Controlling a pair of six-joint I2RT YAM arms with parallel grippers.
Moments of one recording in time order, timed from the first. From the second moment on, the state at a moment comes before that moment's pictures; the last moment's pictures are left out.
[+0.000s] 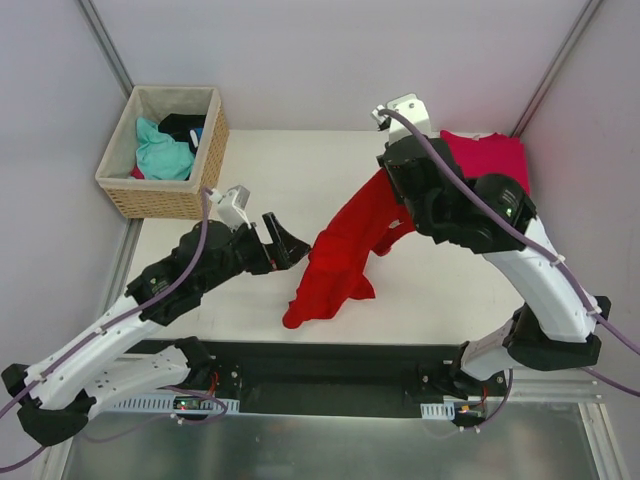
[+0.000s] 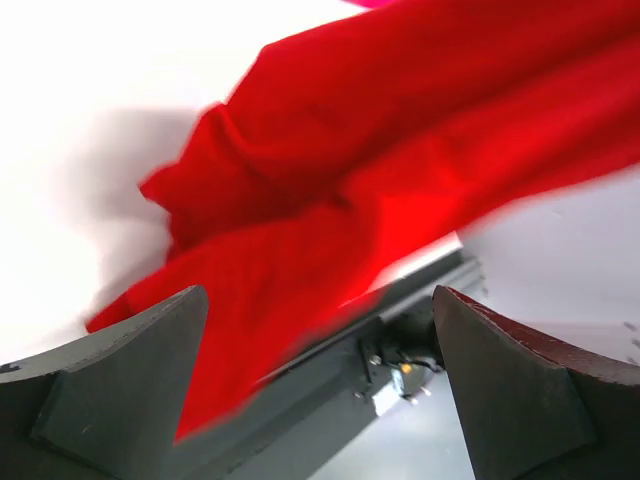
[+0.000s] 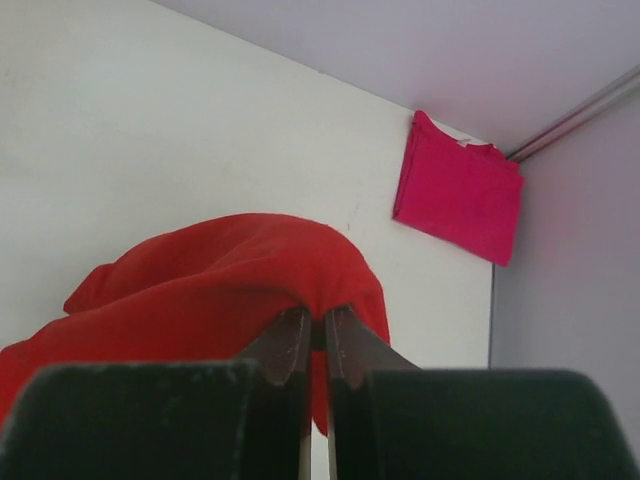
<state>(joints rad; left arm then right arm) -0.83 0.81 0.95 -0.53 -0.10 -0.86 1.08 1.49 2.20 -1.26 0.89 0.10</state>
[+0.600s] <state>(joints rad) -0.84 0.76 0.99 -0.55 -0.08 -0.82 1.59 1.23 2.03 -0.99 1.14 -0.16</state>
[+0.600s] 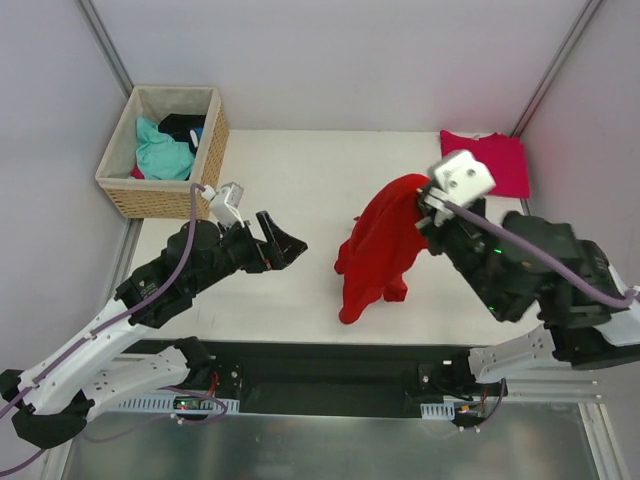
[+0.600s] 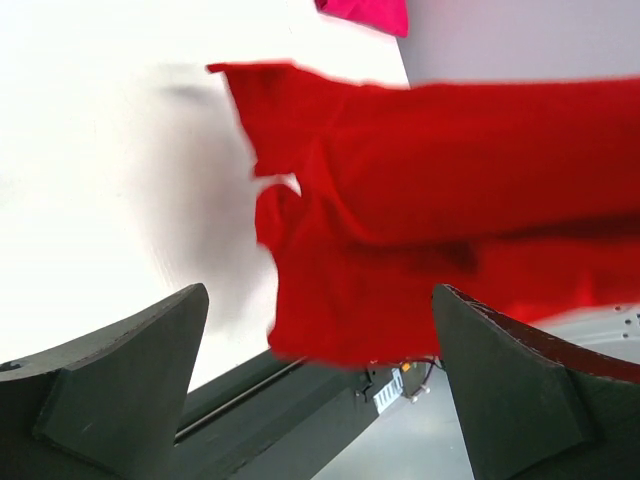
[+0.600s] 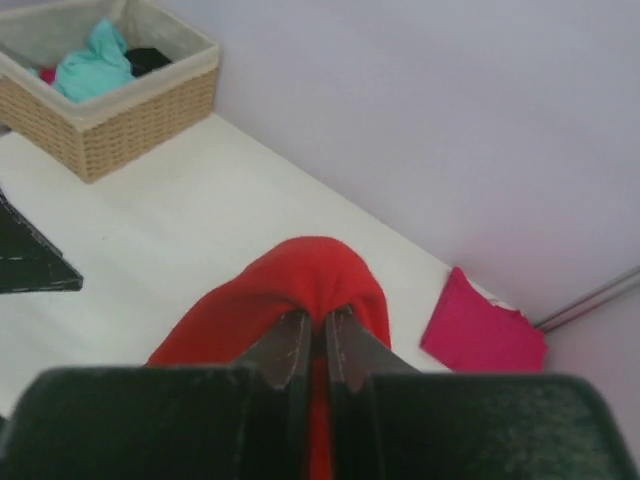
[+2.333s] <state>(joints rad) -0.85 1.41 0.99 -0.30 0.06 -0.80 0.34 2.21 1.92 -0.83 0.33 0.26</state>
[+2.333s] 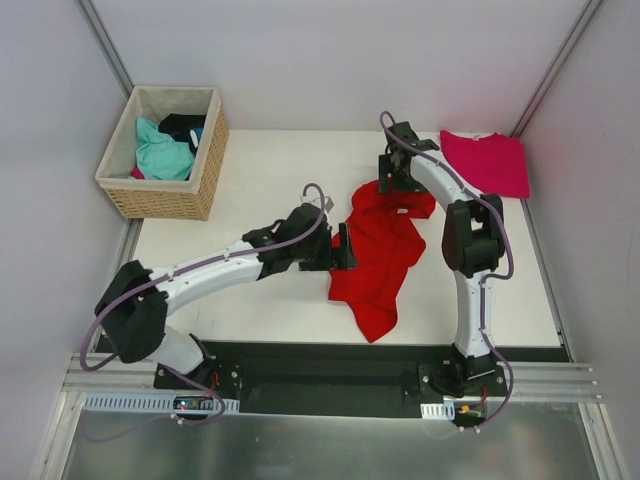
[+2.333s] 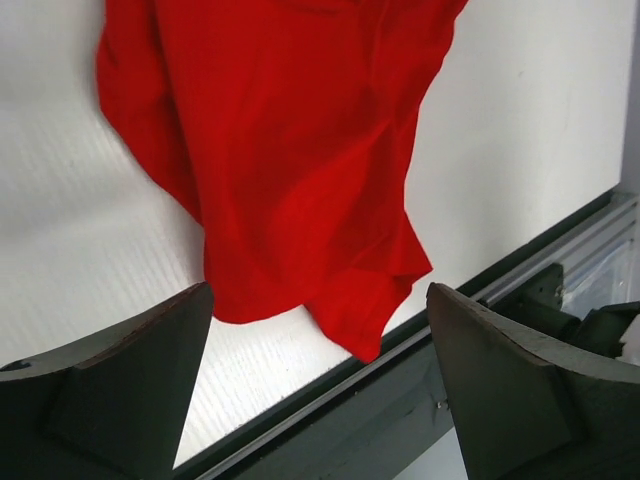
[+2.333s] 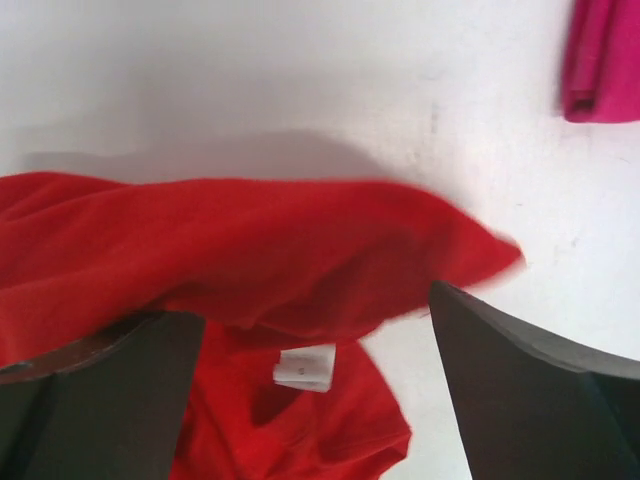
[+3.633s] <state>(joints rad) -1.03 1.95 1.52 -0.43 0.12 -0.80 0.30 2.07 1.74 -0.84 0.33 0.31</state>
